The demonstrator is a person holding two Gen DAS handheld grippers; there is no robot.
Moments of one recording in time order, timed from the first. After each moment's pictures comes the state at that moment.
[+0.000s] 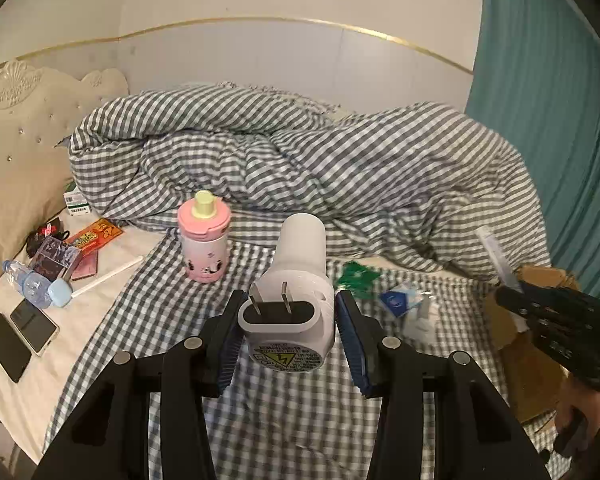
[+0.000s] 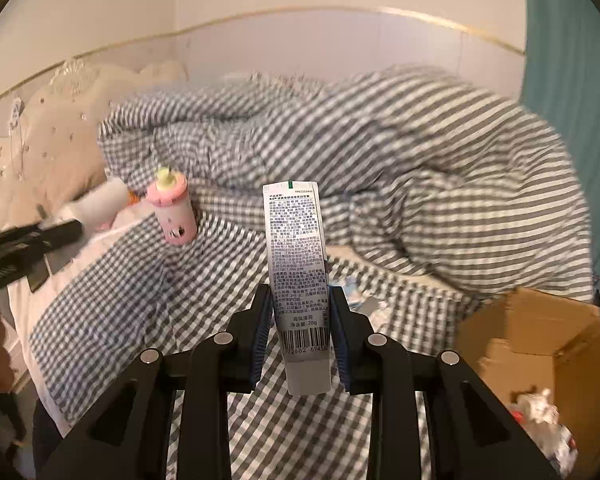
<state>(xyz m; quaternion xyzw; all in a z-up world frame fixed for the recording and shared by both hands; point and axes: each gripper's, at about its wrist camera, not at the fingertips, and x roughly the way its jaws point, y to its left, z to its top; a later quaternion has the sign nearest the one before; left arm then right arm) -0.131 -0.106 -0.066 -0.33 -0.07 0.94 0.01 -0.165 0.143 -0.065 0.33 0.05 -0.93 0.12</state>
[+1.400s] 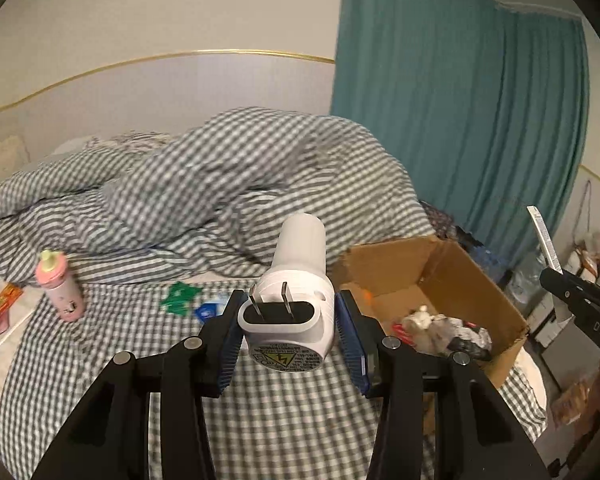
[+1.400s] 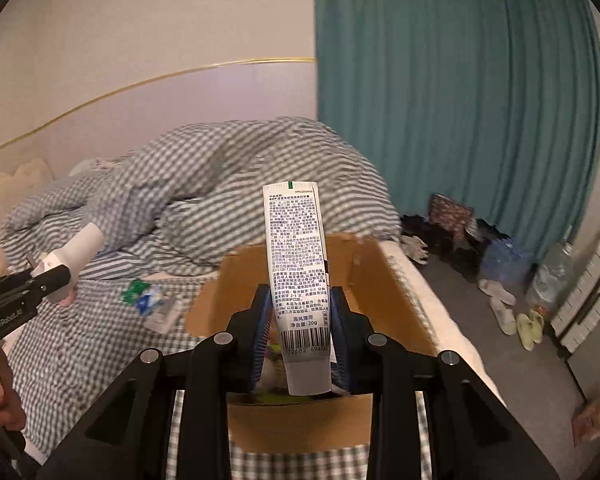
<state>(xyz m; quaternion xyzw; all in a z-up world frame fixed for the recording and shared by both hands) -0.078 0.147 -0.020 -0.29 0.00 0.94 0.18 0.017 0.378 -0.010 0.26 -0.05 -0.95 -0.15</state>
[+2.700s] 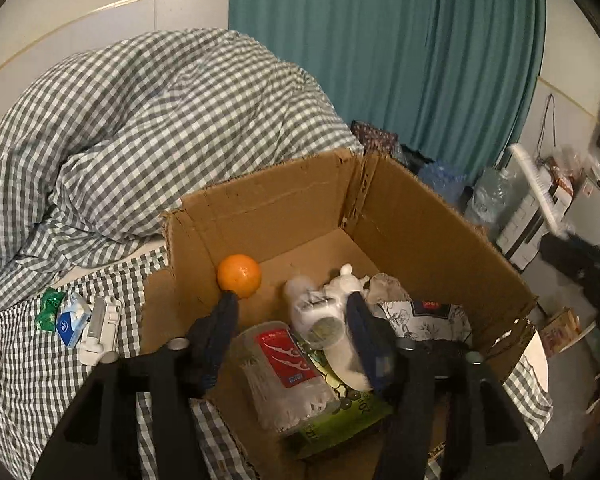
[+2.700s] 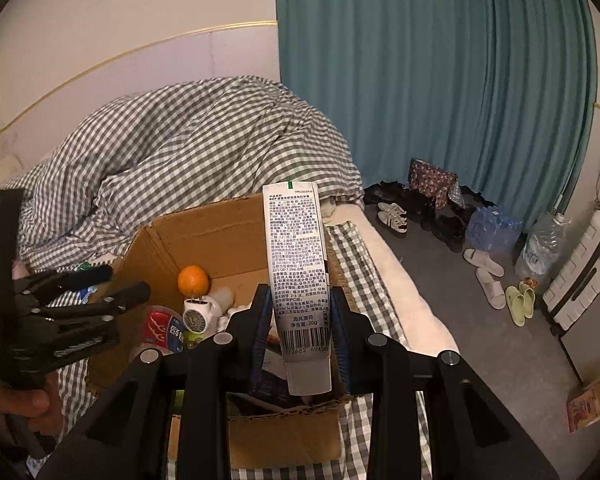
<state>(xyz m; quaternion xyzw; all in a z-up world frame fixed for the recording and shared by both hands) -0.135 0.333 -0.105 -0.37 0.08 0.88 0.29 -0.017 0.477 -0.071 0.31 -0.07 -0.93 -0.17</state>
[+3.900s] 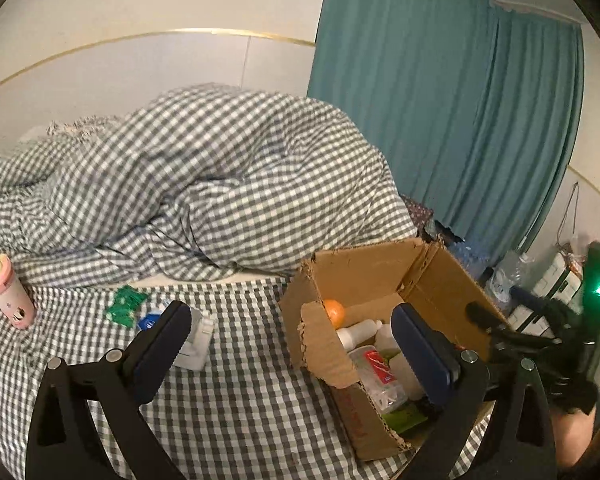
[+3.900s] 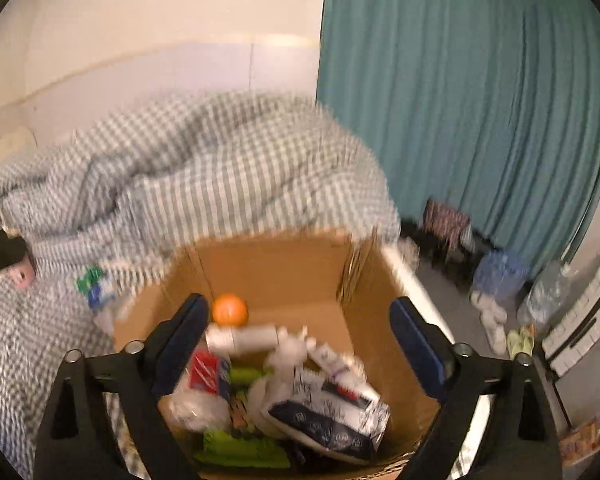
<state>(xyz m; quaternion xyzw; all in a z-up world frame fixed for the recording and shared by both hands) -0.129 0.187 -0.040 -0.30 -0.02 0.93 0.21 -0.057 0.405 -0.051 0.25 0.00 -0.95 -0.15</state>
